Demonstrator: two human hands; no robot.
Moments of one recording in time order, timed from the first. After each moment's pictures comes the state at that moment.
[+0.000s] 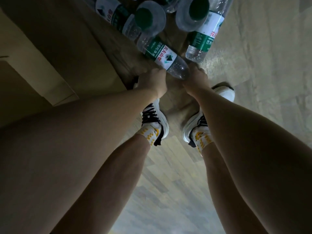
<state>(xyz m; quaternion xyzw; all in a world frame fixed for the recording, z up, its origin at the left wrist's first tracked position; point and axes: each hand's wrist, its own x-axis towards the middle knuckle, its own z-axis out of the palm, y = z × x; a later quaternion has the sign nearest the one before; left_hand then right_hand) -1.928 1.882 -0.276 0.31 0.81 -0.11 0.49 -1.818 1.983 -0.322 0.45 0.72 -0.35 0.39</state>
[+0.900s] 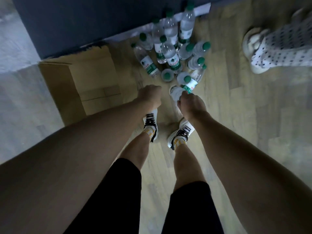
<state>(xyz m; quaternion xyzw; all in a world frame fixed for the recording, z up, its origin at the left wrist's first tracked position) -2.004 1.886 -0.002 0.26 0.84 -0.05 0.46 -1.901 2.018 0.003 0.25 0.87 -0.23 0.36</state>
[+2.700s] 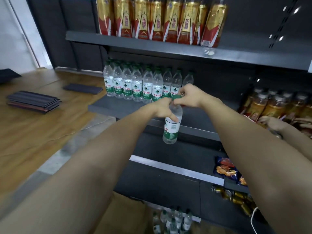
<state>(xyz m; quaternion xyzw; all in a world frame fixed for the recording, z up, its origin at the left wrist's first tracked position) -2.174 1.804 0.805 0.16 0.92 0.34 0.09 -2.159 1.960 0.861 -0.16 0.96 -0.25 -0.01</state>
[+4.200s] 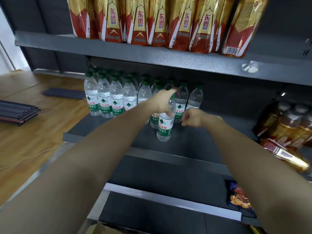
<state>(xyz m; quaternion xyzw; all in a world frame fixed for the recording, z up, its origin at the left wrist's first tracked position) -2.373 1.780 0.827 0.19 0.96 0.22 -0.01 -2.381 1.967 0.775 -0.04 0.98 -0.18 0.07</state>
